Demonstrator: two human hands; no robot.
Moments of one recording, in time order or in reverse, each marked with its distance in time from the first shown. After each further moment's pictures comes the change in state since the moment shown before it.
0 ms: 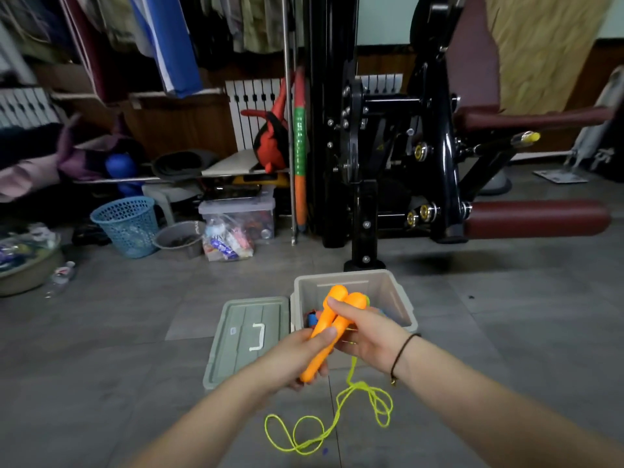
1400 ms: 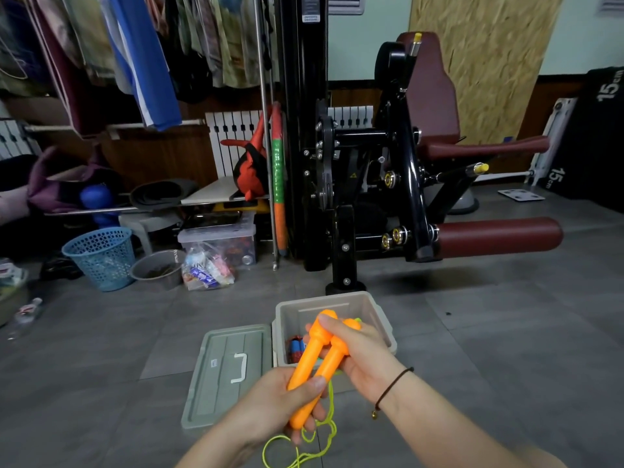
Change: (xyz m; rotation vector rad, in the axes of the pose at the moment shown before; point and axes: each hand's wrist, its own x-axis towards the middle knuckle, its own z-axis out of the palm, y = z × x) left_hand -0.042 0.031 0.011 -0.151 -0.094 0.055; right_hand -0.024 0.050 0.059 0.171 0.025 -0.116
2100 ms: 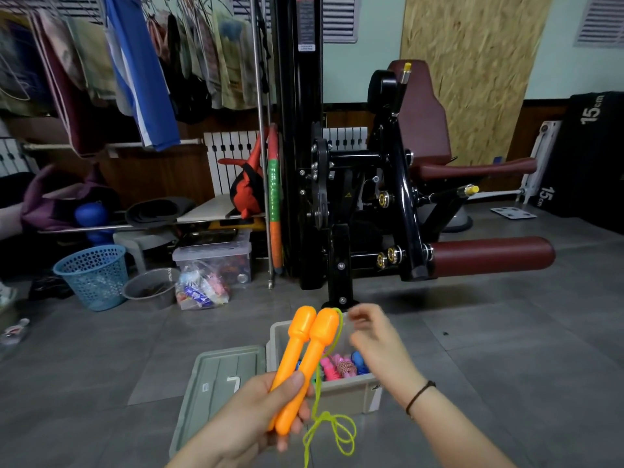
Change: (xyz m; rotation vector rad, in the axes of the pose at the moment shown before) left_hand 0.009 0.008 -0.017 -0.277 -0.019 0.080; right_hand 0.010 -0.032 -0.031 -0.868 0.206 -0.463
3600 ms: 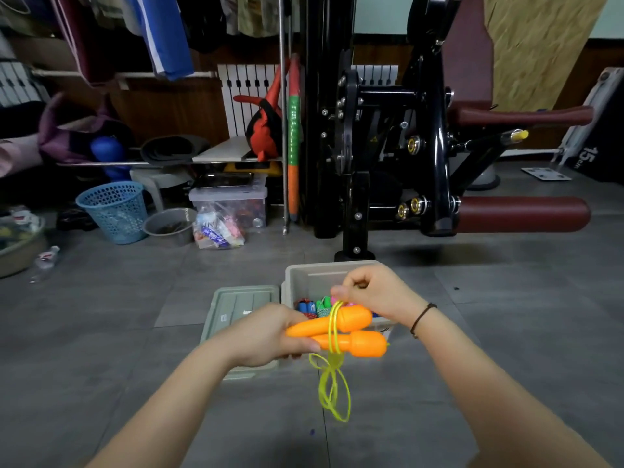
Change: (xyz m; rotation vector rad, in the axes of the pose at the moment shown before) left_hand 0.012 0.002 -0.037 1.042 -0.114 0.128; right_hand 0.018 0.003 0.024 -0.125 -0.446 -0.097
